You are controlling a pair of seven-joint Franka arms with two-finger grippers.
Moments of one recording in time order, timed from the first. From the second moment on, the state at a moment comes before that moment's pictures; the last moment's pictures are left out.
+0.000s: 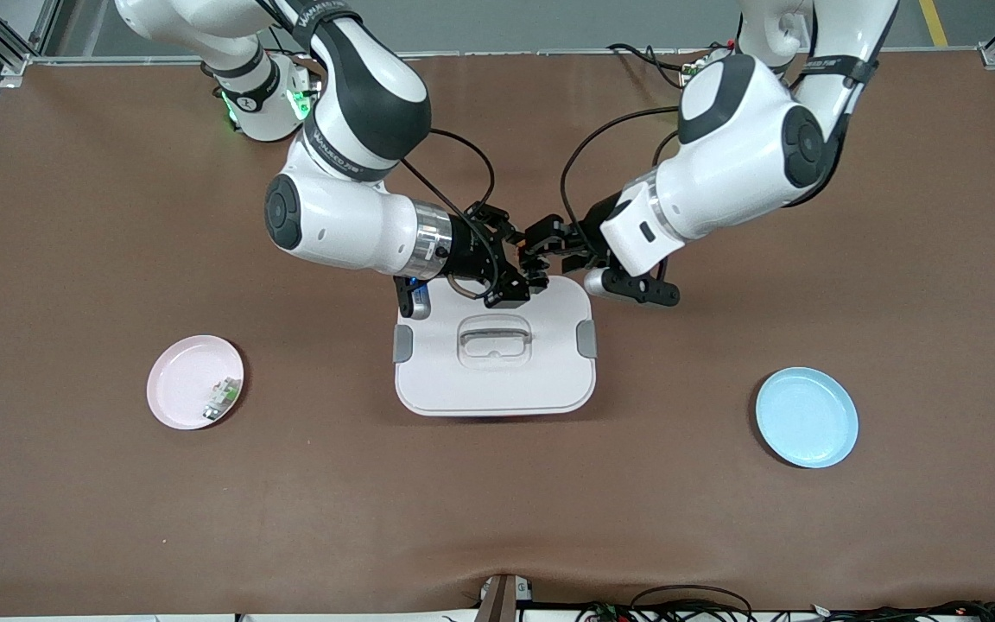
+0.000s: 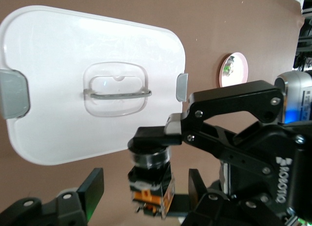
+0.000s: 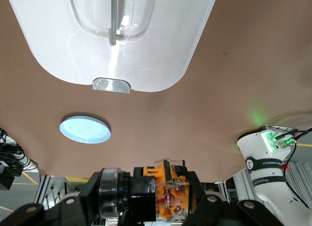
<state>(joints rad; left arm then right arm) -0.24 0.25 -0.36 -1.70 -0.59 2.19 -0.32 0.63 0.49 0.00 -1.38 0.86 2.08 1.62</state>
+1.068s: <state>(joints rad) -0.24 0.24 -0.39 -1.74 -0.64 2.26 -0.36 0.63 0.49 -0.01 -1.38 0.86 2.08 1.62</state>
